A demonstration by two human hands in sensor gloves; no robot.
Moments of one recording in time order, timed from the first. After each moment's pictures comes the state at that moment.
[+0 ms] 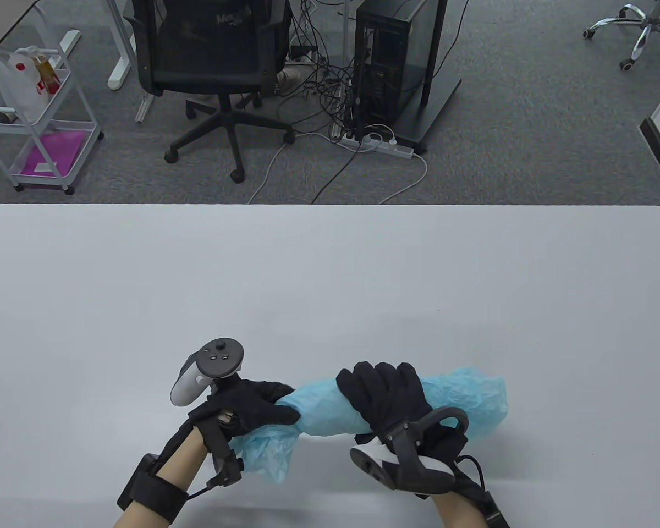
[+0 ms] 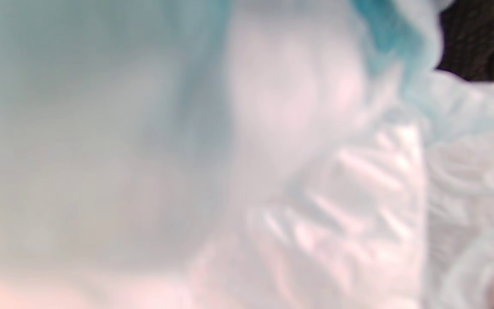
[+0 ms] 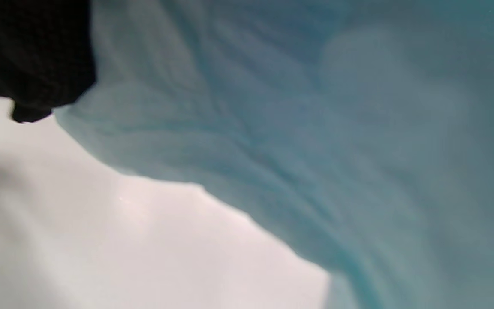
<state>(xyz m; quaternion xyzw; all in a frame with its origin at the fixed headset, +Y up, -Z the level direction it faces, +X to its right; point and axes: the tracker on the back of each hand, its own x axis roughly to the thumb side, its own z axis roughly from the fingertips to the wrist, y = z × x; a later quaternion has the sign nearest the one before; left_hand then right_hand) -0.193 -0.731 -0.299 -0.27 -0.24 0.49 0.79 0.074 -0.686 -0.222 -0.25 0.19 -0.95 0.09</state>
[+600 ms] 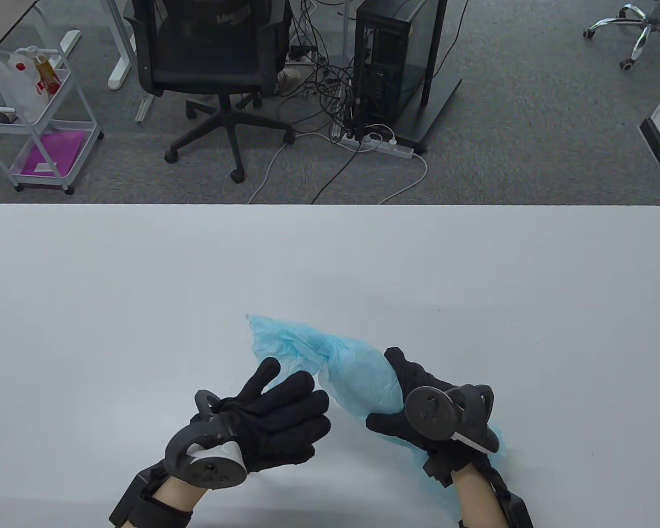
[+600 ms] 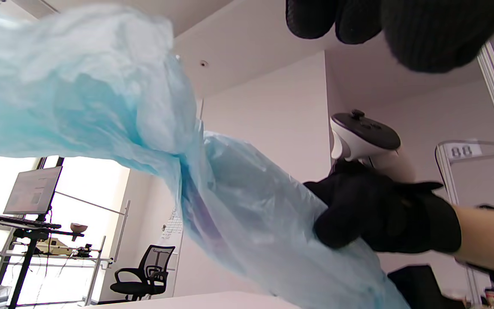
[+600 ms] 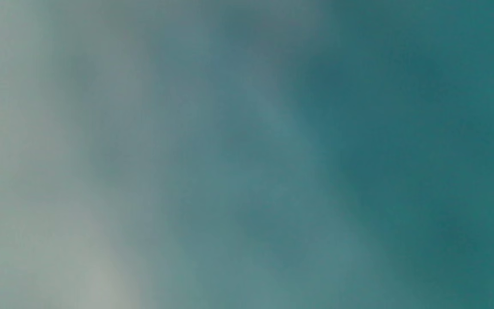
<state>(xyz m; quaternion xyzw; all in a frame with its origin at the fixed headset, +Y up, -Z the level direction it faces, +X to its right) -0.156 -0.664 -0.210 0.26 -0.46 0.14 0.84 0.132 -0.686 -0.256 -0.18 0.06 -0.97 -0.16</state>
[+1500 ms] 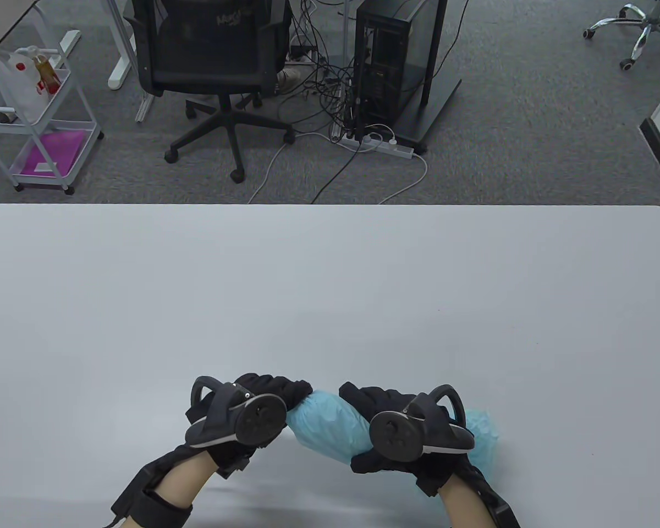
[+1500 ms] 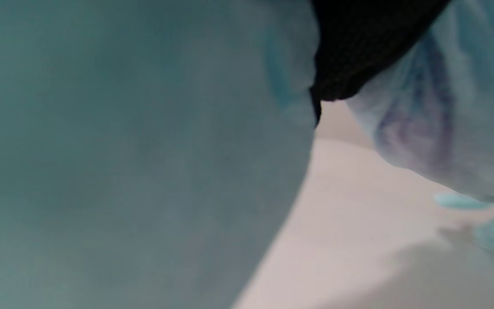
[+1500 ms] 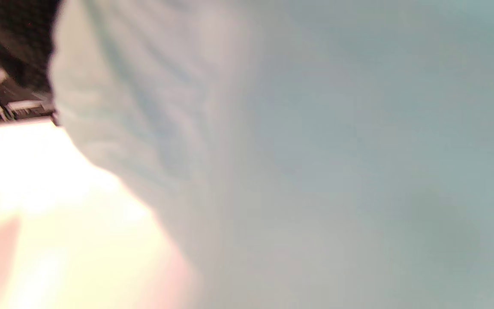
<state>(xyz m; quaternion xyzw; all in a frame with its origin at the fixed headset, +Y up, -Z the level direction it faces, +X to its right) -0.148 -0.676 -0.264 -0.13 -0.28 0.07 0.95 0.076 -0.681 -0.228 -0.34 0.01 -0.94 0.00</state>
